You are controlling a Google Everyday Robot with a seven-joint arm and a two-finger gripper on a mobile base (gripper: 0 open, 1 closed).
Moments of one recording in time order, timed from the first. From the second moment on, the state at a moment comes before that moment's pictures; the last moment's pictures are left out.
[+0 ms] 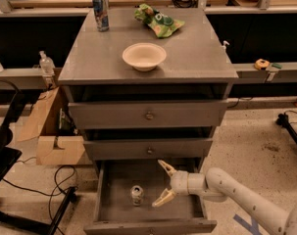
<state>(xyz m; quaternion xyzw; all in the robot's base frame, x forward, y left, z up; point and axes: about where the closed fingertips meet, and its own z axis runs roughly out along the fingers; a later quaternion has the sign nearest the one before) 0.558 -0.045 0.374 -0.55 0.60 0.33 0.49</state>
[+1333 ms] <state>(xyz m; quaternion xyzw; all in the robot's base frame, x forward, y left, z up) 0.555 -0.006 0.259 -0.52 0.61 0.39 0.46</state>
